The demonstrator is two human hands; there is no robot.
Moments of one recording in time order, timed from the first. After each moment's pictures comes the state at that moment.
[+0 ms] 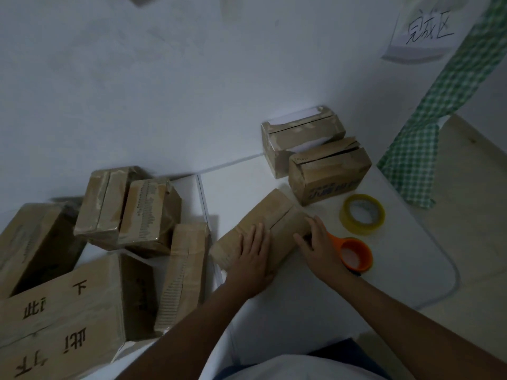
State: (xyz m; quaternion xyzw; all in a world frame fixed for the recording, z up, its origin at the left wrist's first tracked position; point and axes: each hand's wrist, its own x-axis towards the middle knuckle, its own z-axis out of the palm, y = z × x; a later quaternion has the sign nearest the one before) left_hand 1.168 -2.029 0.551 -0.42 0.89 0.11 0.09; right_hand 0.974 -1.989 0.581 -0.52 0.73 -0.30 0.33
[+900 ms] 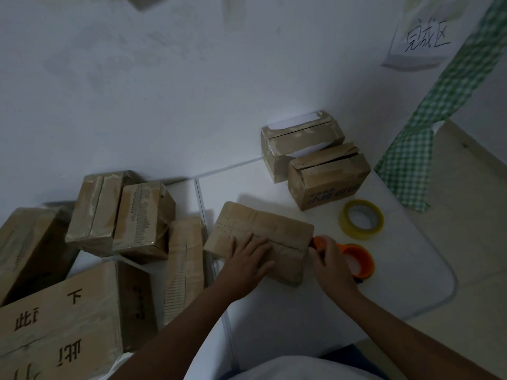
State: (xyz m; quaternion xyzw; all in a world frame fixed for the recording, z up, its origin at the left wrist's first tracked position) left_hand 1.187 -2.043 0.566 -0.40 0.89 0.23 -0.01; right_hand 0.970 -1.960 0.577 -0.46 0.77 -0.34 0.29
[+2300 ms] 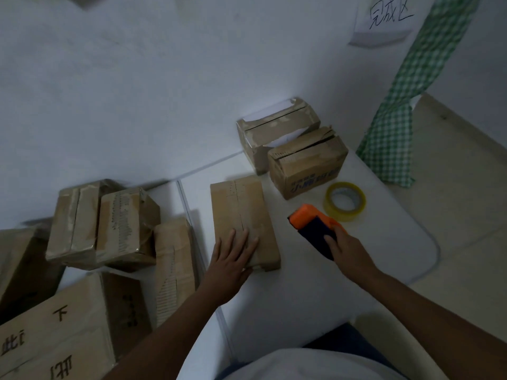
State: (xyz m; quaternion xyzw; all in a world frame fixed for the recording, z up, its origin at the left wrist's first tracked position) left_hand 1.202 -2.038 0.548 -0.35 0.93 0.10 0.06; right_hand 0.907 -1.939 0.580 -0.48 0.80 -0.22 0.29
